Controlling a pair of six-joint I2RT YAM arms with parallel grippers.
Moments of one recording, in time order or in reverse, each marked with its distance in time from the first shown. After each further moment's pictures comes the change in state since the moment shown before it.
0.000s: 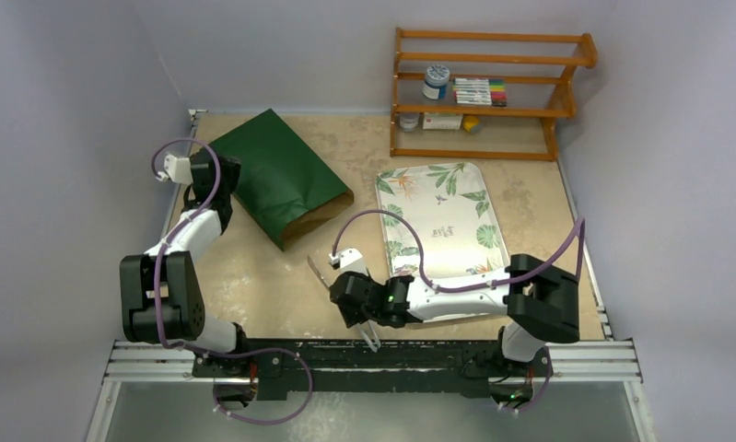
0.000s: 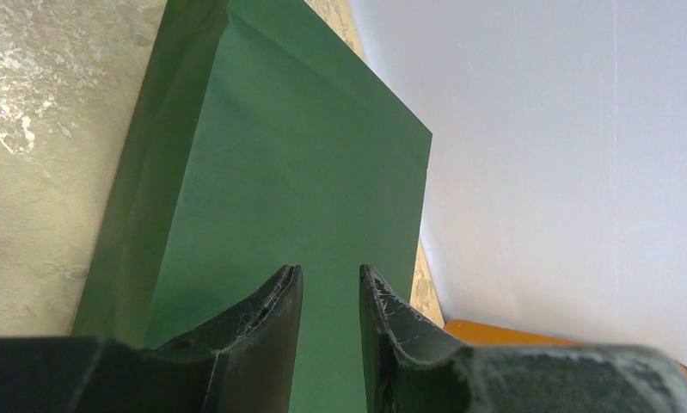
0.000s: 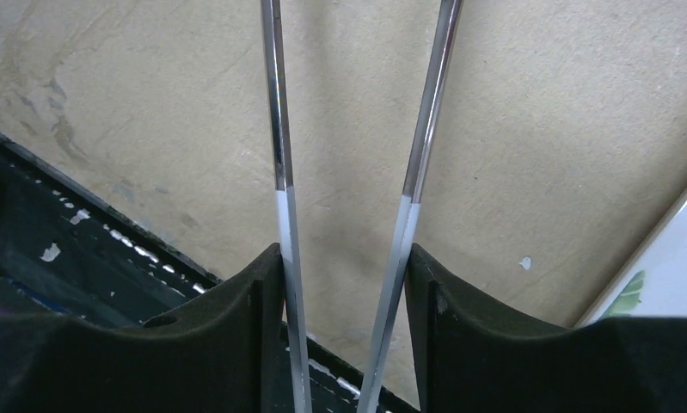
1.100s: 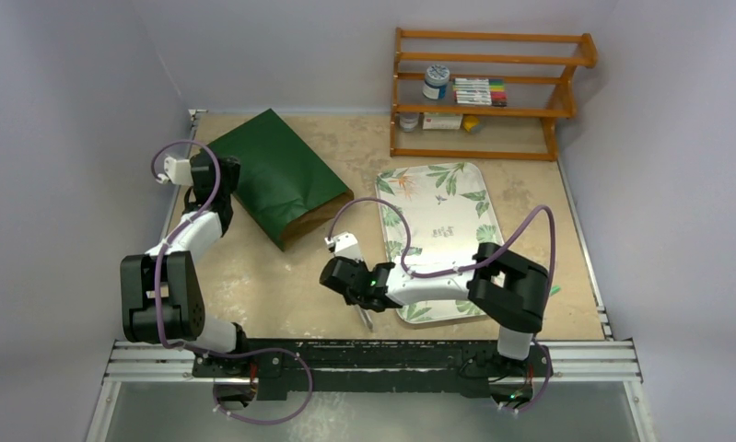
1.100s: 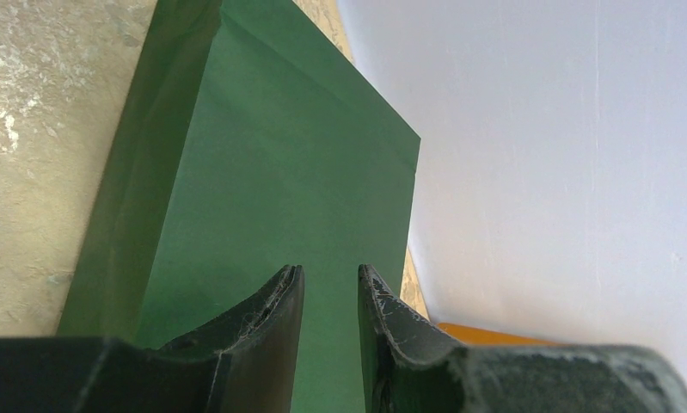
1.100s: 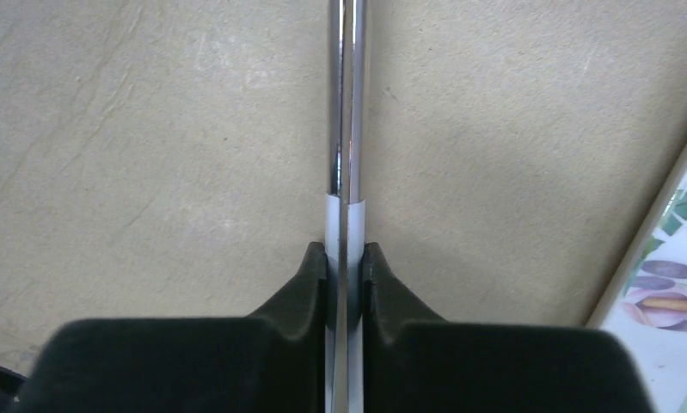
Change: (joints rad) left arm 0.000 0.000 -0.023 0.051 -0.002 -0.025; right arm -0.095 0.176 0.103 0.037 0.102 -0.037
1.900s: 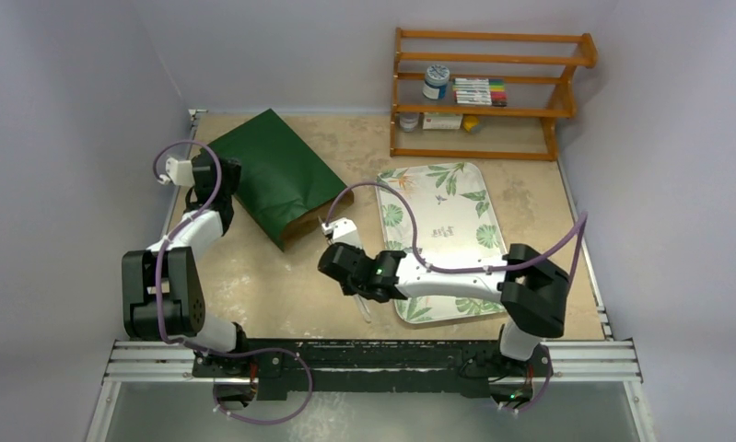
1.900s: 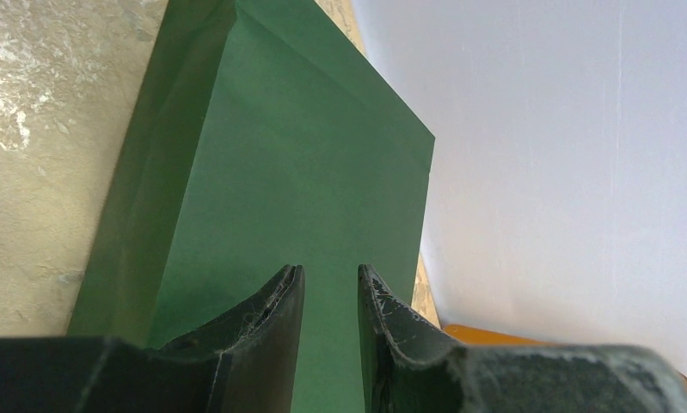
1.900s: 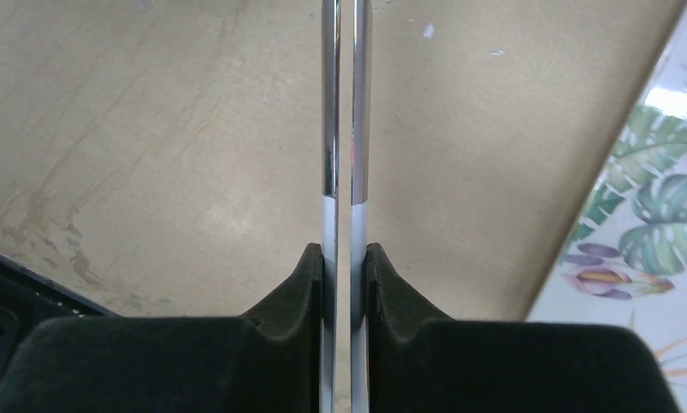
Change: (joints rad) left arm 0.000 0.023 0.000 0.002 -0.002 0.000; right arm -0.001 -0.136 0.087 -0.169 -0.002 -0.012
